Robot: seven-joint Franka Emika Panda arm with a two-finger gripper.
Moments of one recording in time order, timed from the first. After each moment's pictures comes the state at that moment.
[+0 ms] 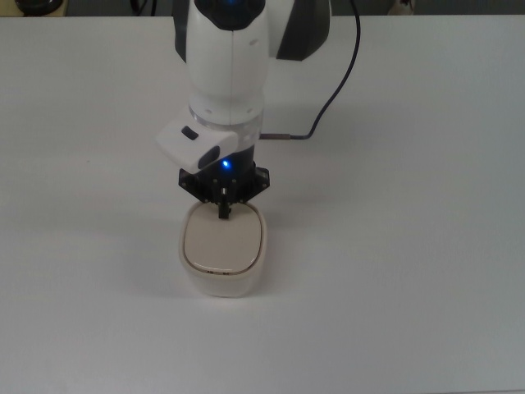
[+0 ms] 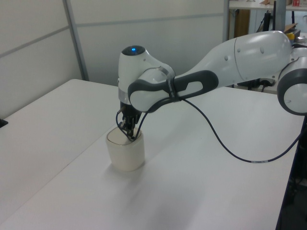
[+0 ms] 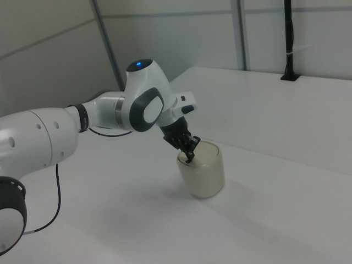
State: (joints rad) arm 0.06 0.44 -0.01 -1.47 -0.09 2.13 0.08
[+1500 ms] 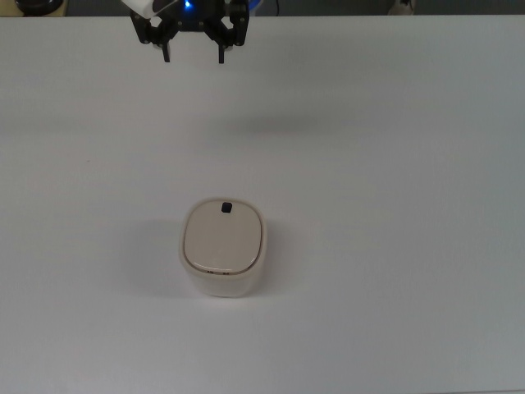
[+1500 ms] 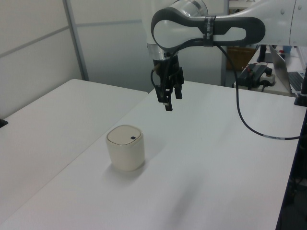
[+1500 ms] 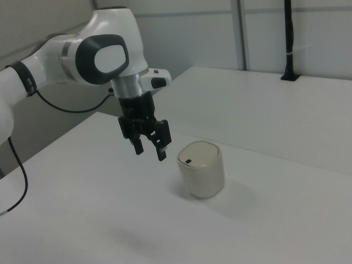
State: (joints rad) arm 0.04 0.14 -0.03 -1.45 -0.06 1.50 -0.01
